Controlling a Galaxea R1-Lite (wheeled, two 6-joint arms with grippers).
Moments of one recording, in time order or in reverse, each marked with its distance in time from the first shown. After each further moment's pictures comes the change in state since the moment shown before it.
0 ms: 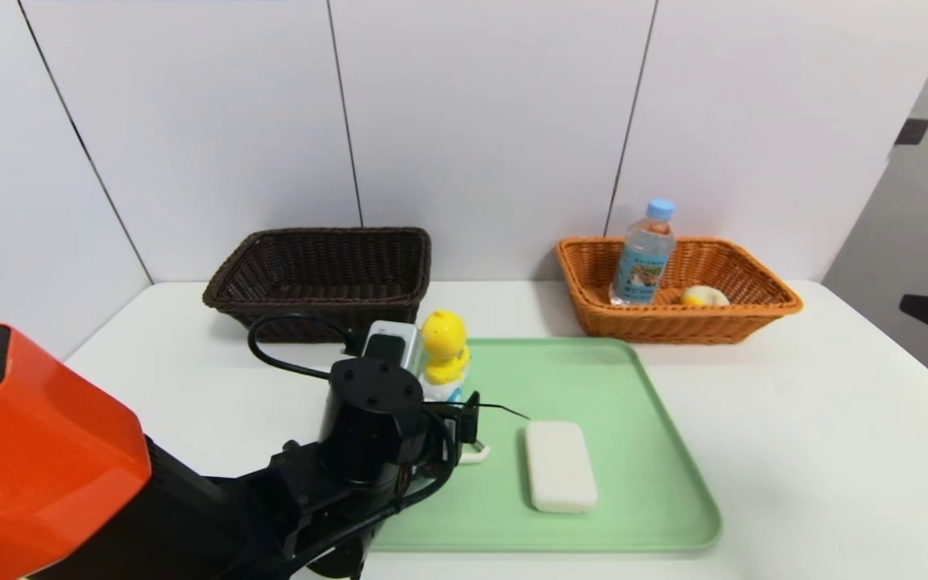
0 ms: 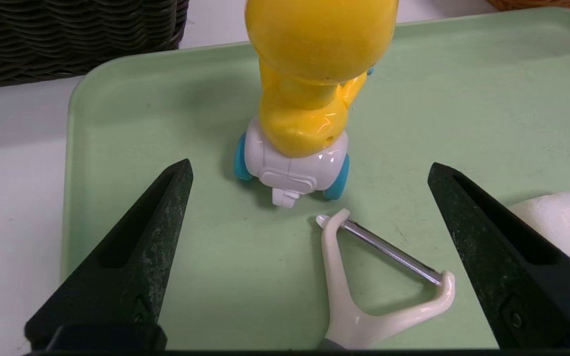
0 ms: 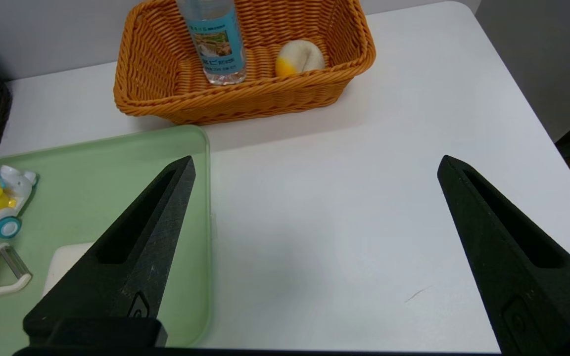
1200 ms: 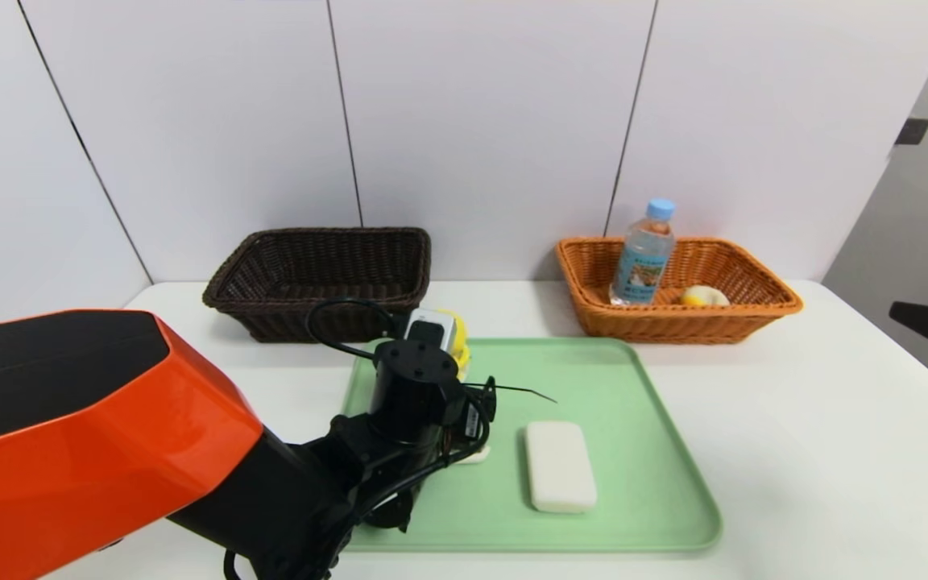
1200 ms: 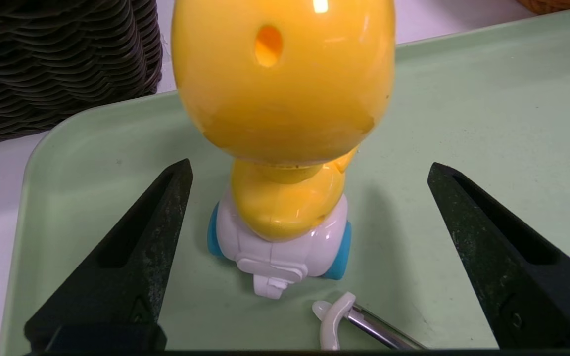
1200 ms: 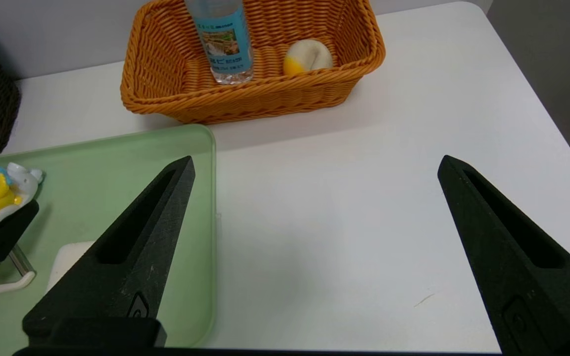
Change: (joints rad) left arm 0.034 0.140 -0.164 0.001 -0.002 0.105; right arm 0.005 -0.008 0.051 -0.061 0.014 0.000
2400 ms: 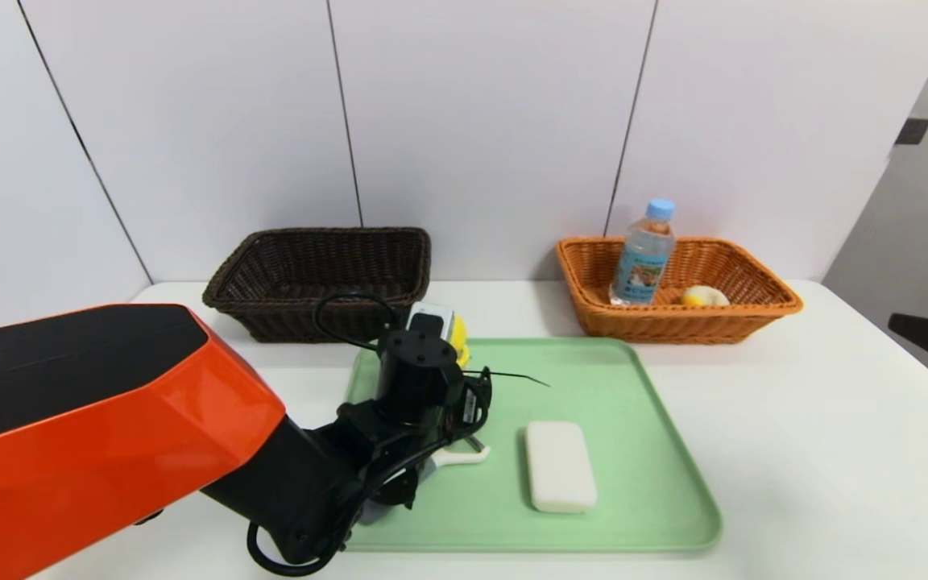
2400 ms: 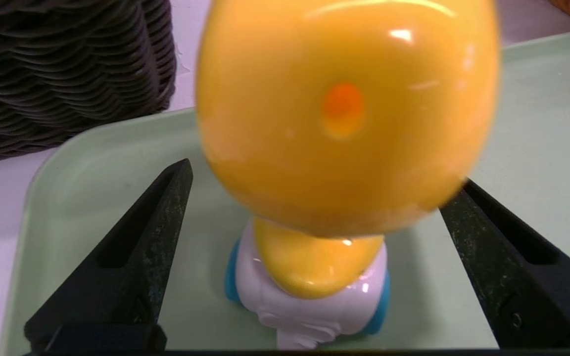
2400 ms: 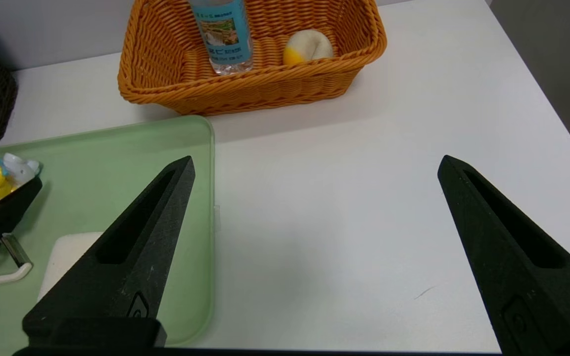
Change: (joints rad) left arm 0.043 0.050 -0.059 0.001 -0.007 0.019; right arm 0.006 -0.013 0.024 -0.001 0.000 0.002
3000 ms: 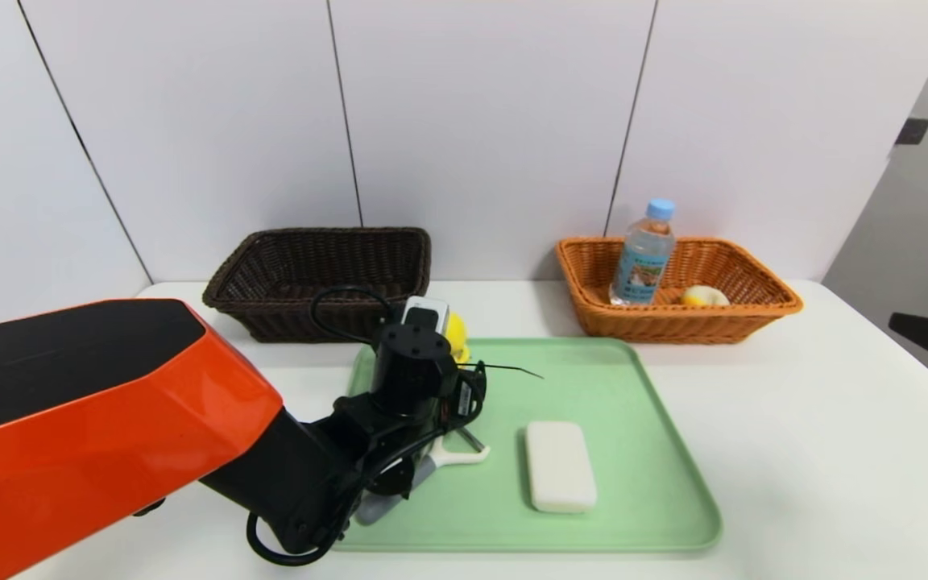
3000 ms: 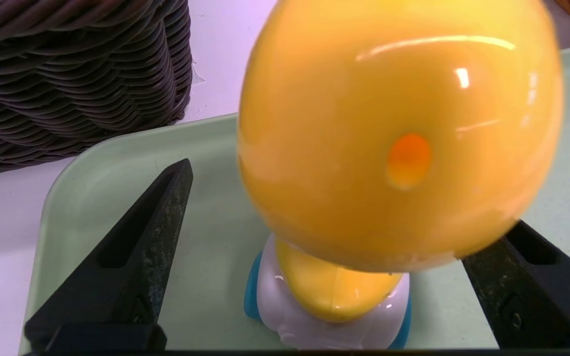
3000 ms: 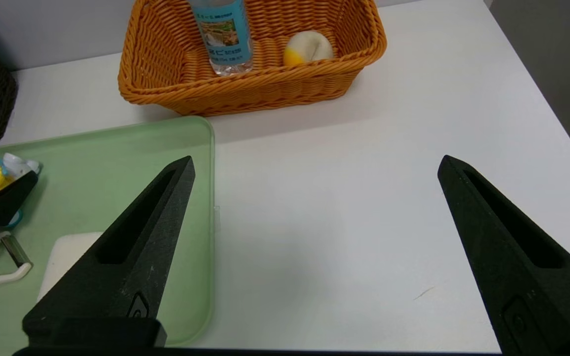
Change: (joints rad) left arm 0.016 0.002 -0.011 0.001 -0.003 0.006; right arm 0.000 -0.002 -0.001 0.000 0.000 -0.004
